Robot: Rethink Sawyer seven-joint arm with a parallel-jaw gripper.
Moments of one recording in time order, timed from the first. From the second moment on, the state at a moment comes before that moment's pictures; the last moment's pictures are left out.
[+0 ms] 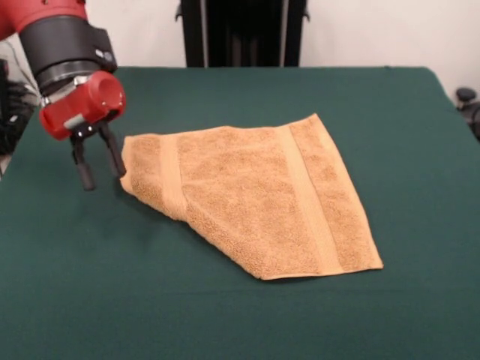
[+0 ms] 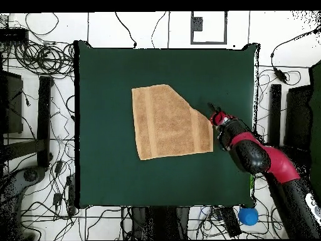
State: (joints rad) arm -1.34 -0.18 0.98 1.72 -0.77 0.20 1.87
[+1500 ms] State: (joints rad) arm -1.32 0.01 1.06 1.73 -0.78 0.28 1.87
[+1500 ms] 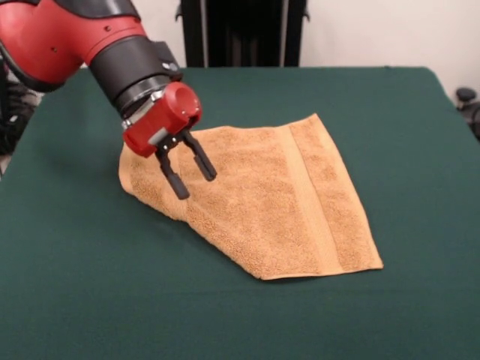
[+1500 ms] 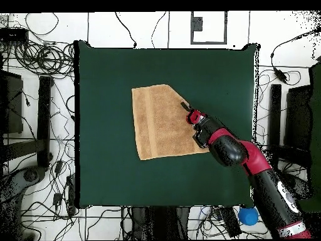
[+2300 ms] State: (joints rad) arm -1.19 -0.23 0.98 1.73 -0.86 0.28 1.87
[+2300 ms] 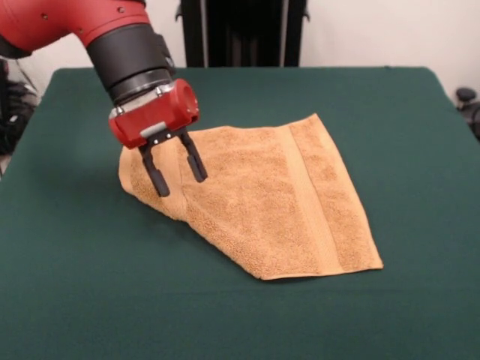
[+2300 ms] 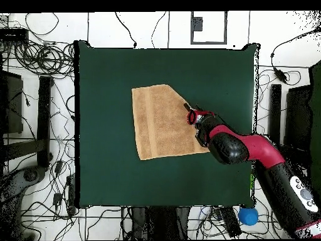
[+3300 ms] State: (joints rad) arm -1.33 -0.23 0.96 1.81 -0.68 0.65 1.87
